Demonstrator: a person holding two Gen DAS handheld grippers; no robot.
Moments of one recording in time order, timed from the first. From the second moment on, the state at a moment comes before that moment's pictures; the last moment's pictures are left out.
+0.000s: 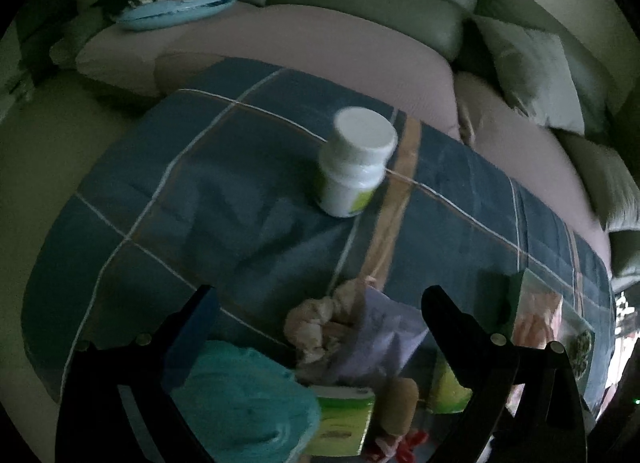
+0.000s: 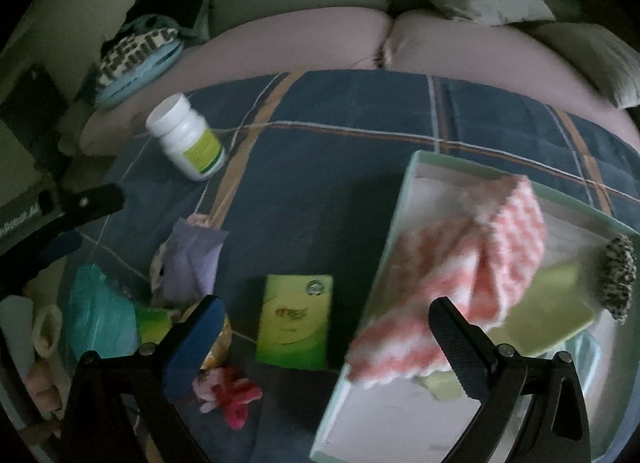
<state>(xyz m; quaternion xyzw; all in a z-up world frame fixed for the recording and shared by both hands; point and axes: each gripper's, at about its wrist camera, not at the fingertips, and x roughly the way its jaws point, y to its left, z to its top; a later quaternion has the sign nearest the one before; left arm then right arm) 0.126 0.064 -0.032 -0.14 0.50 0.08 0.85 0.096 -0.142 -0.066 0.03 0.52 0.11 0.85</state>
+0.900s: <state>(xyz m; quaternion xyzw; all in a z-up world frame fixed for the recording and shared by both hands) 0.149 0.033 -0.058 -0.13 0.54 0.03 0.83 0.095 -0.123 -0.072 0.02 0.52 0.14 0.84</state>
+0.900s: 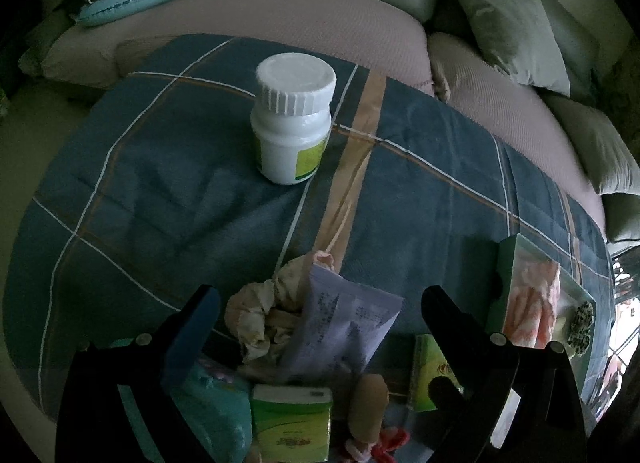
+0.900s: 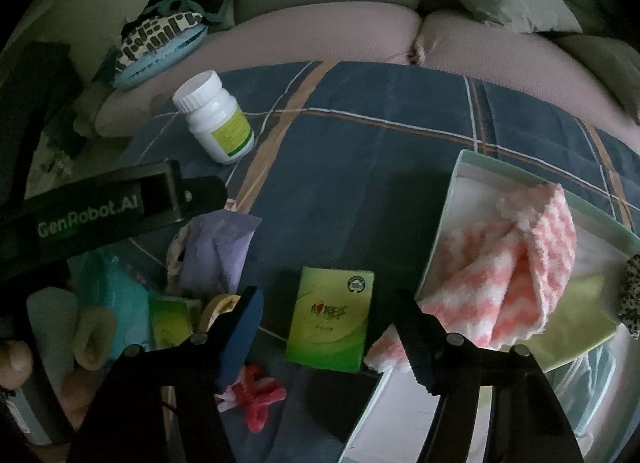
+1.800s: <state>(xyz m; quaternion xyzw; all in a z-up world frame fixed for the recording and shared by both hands) 0.154 0.027 -0.072 -0.13 0.55 0.02 0.83 0.106 -0.108 -0.101 0.01 0.56 0.16 0.82</state>
